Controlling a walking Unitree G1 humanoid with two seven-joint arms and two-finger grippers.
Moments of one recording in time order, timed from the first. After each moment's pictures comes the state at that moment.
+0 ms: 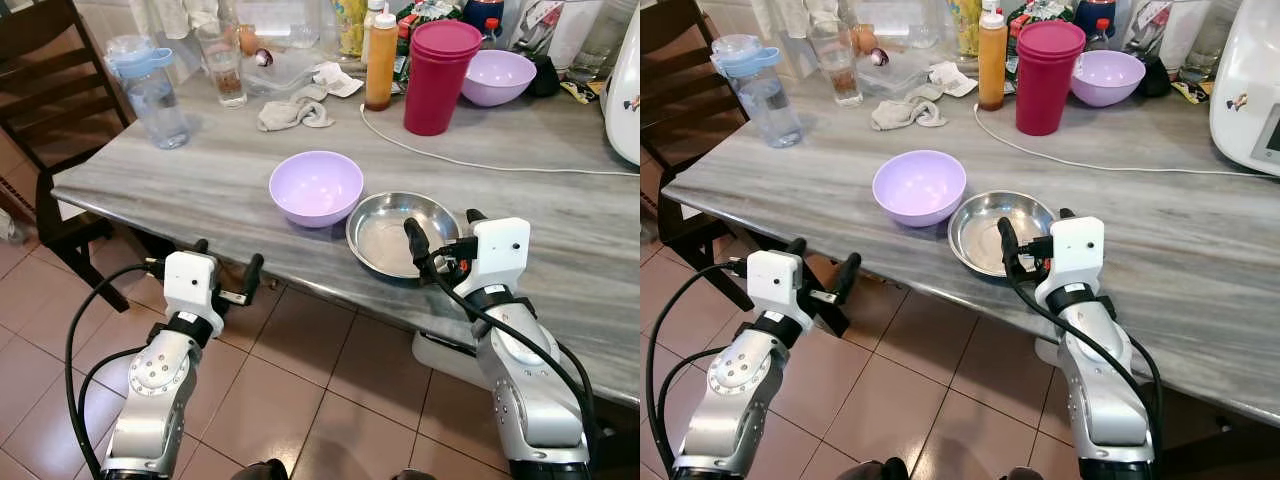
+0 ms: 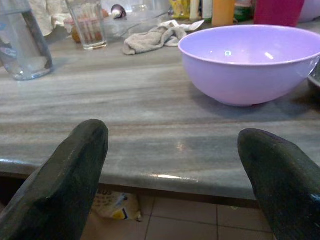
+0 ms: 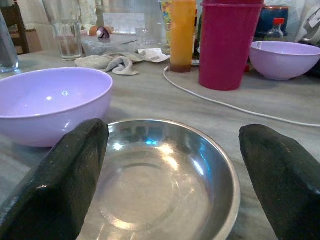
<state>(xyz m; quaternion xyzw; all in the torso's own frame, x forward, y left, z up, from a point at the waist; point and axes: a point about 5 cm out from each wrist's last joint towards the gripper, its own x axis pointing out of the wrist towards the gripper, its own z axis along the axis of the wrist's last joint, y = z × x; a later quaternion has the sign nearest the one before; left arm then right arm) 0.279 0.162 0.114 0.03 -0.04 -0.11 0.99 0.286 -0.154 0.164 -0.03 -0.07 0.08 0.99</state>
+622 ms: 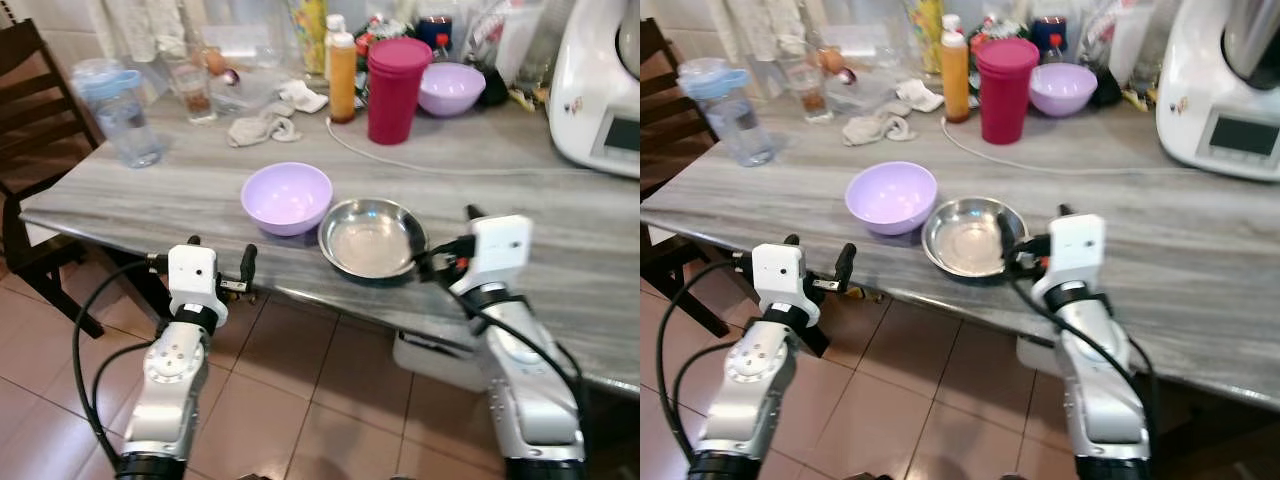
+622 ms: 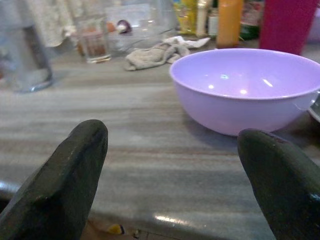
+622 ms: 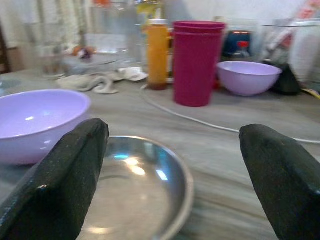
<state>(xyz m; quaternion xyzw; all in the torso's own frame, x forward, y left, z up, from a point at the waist) 0.292 0.155 0.109 0.01 -0.04 -0.03 1.00 0.288 -0.147 0.162 -0.02 -0.07 0.10 0.99</state>
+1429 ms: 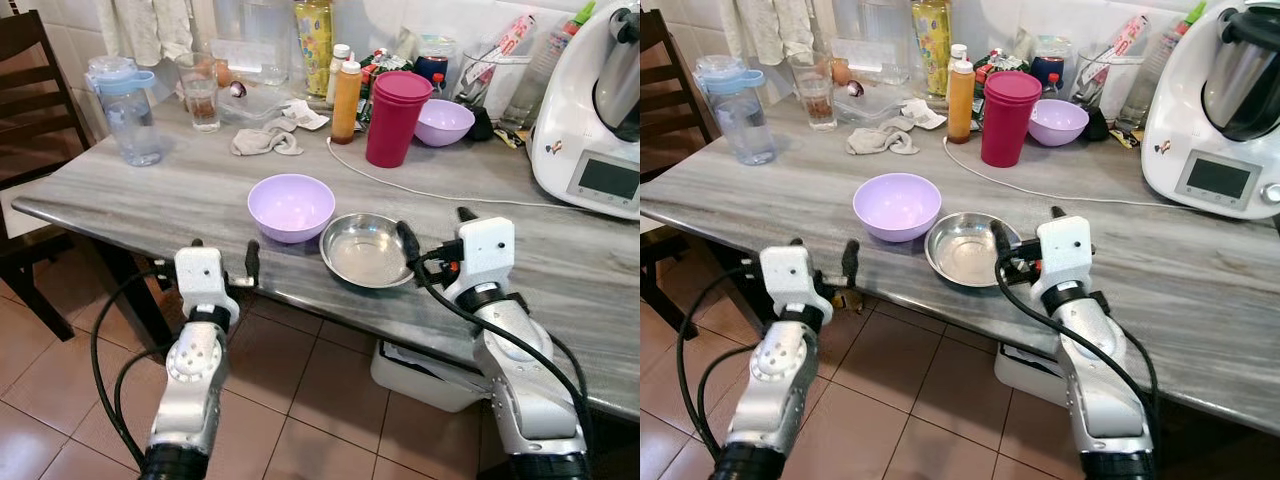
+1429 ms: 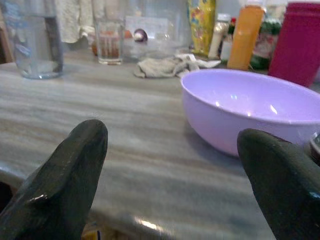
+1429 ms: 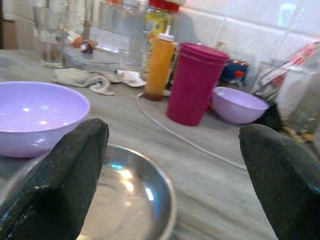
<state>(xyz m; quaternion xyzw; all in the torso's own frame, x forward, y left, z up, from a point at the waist) 0.295 0.143 0.099 -0.01 -0.04 -0.01 1.00 0.290 -0.154 0.163 -0.08 -0.08 0.09 0.99</state>
